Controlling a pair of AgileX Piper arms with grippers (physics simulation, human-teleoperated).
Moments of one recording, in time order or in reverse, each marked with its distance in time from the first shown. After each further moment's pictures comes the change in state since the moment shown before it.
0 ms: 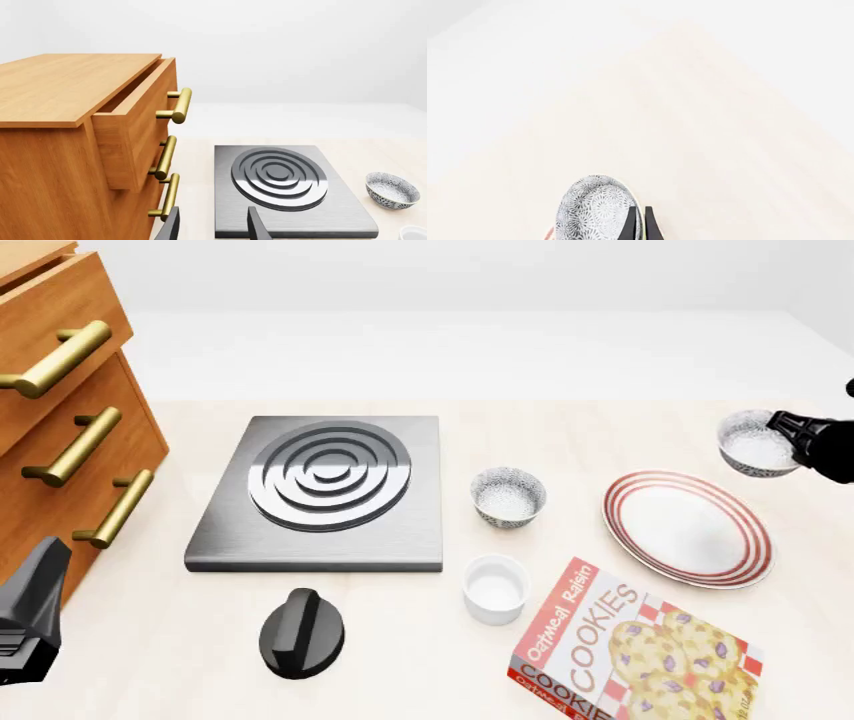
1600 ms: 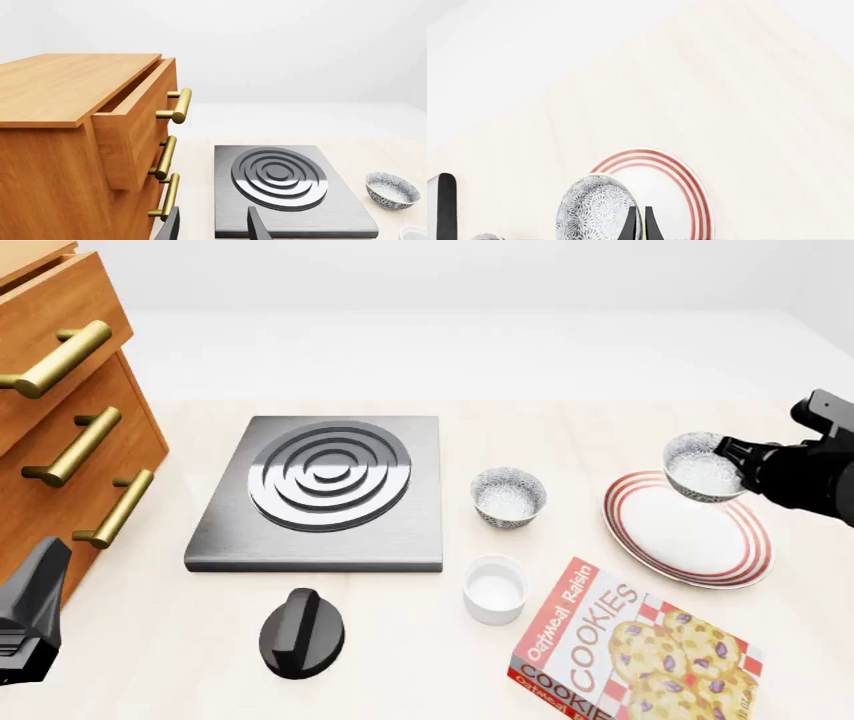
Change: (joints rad) left arm 0.000 0.000 0.000 0.000 0.000; right arm 0.155 -0.127 0.185 -0.026 0.042
